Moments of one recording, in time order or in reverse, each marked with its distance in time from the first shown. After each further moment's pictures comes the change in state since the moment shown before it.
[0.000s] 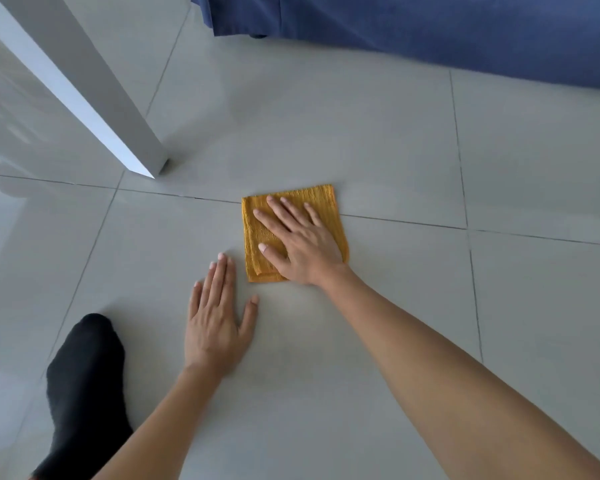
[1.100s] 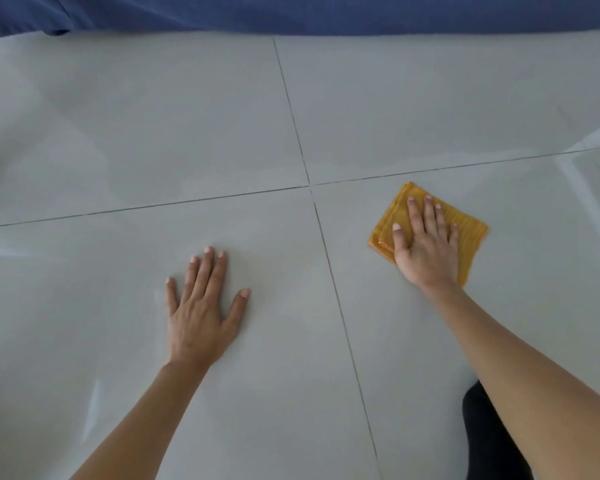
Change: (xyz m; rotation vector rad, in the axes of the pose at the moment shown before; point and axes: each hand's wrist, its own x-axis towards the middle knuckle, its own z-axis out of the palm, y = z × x) left_hand -0.020 0.162 0.058 0.019 -0.157 0.240; right_hand -0.308 0.243 -0.023 -0.006 0.218 1.027
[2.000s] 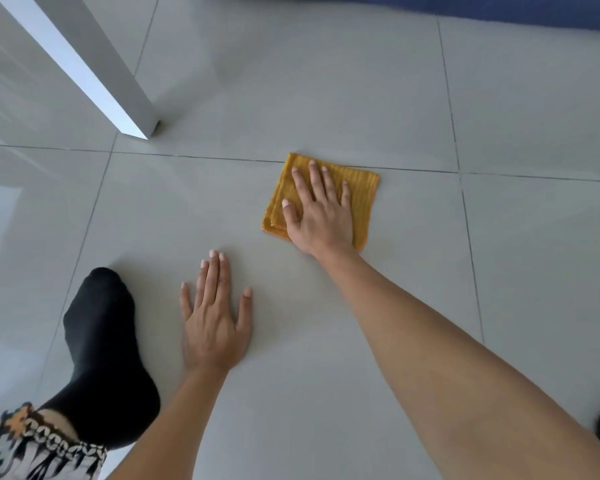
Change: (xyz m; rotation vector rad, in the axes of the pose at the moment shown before) left_hand -0.096 -0.153 -0.038 -0.009 0.144 -0.311; right_hand -0.099 -0.355 0.049 0.074 -0.135 -0.544
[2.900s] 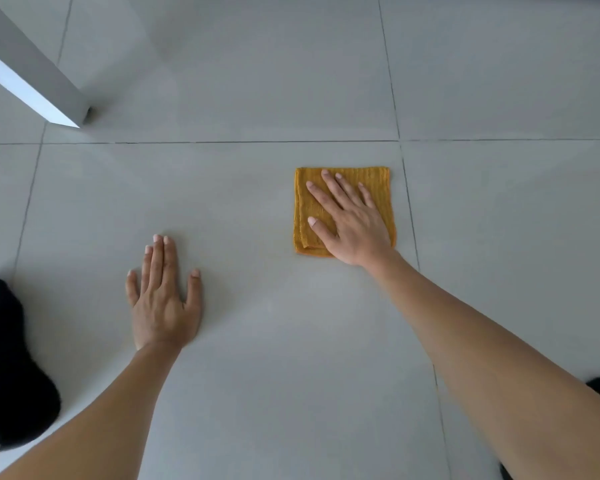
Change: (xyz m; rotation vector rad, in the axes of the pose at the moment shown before) left_hand 0.002 0.000 -0.001 0.056 -0.021 -0.015; right_hand -0.075 0.133 -0.028 -0.097 -0.058 -0.151
